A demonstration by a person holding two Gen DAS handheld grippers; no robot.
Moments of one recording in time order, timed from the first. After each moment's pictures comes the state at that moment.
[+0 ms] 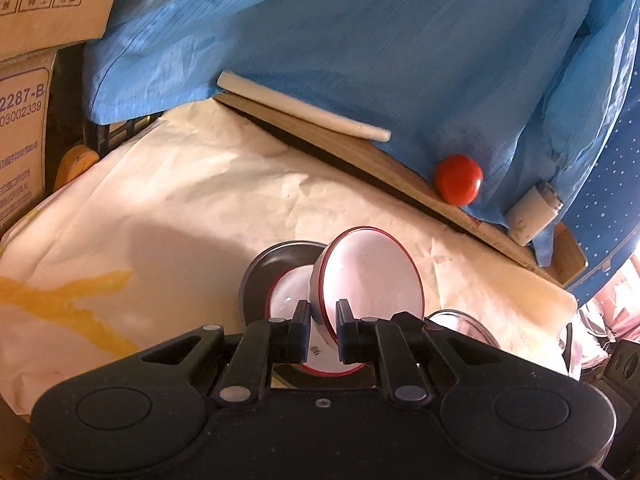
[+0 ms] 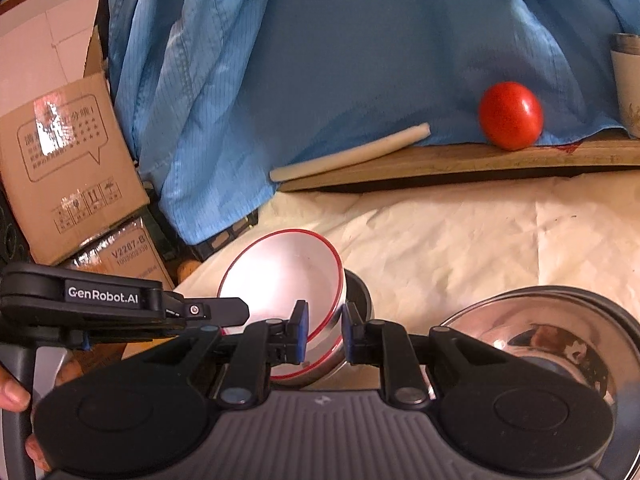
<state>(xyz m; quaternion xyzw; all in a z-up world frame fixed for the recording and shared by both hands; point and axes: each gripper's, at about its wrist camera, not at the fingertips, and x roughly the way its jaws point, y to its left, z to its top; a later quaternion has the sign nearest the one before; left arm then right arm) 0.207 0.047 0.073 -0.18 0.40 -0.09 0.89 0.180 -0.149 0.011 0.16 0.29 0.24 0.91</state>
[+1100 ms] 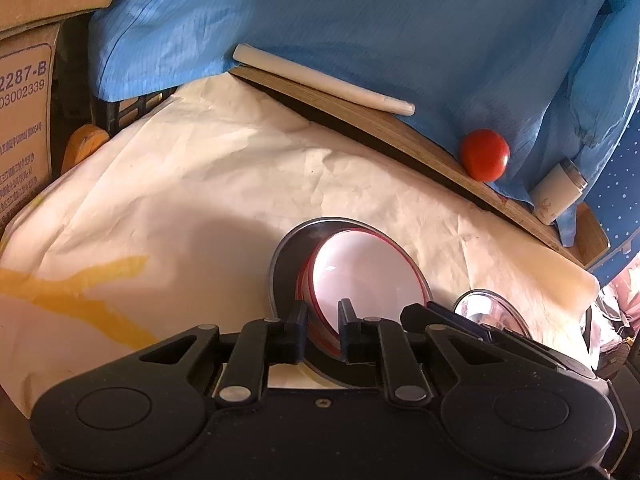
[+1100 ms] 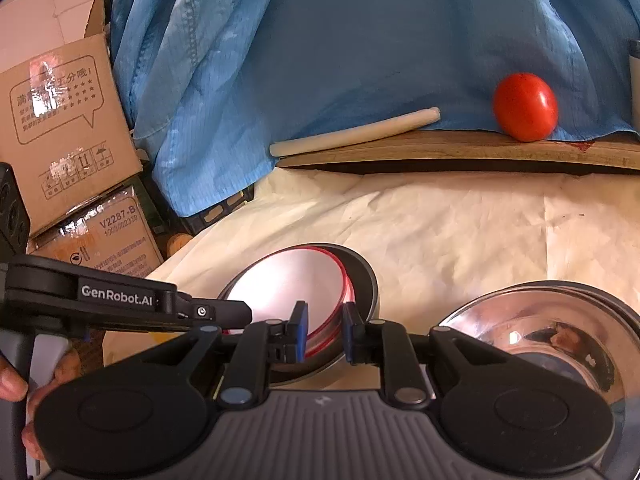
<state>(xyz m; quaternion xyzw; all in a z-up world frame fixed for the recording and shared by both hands) 0.214 0.051 0.059 -0.17 0.43 -0.08 0.88 0.187 -0.136 0.005 0.13 0.31 0.24 0.91</state>
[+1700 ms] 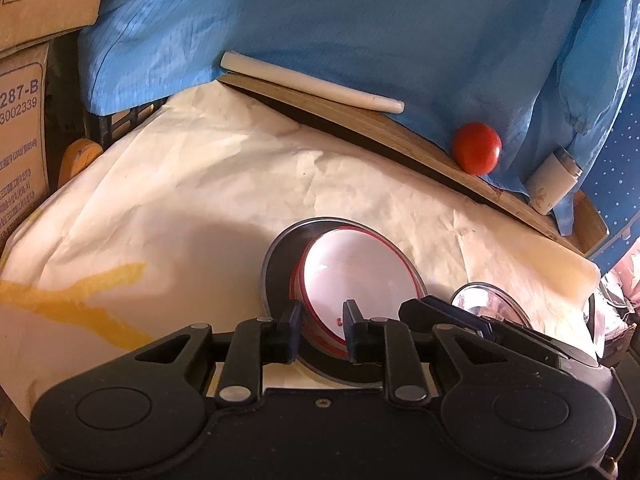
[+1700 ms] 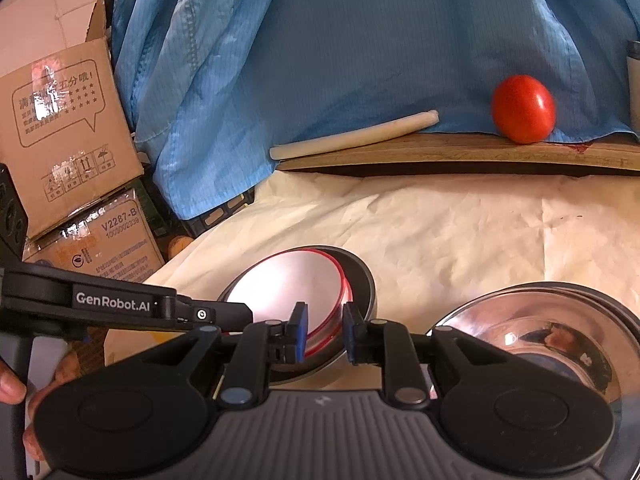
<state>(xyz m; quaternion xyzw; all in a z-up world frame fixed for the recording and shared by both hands) 0.210 0.045 0.063 -0.15 0.43 -0.08 0.89 0.184 -0.140 0.006 0.13 0.30 0.24 0.92</state>
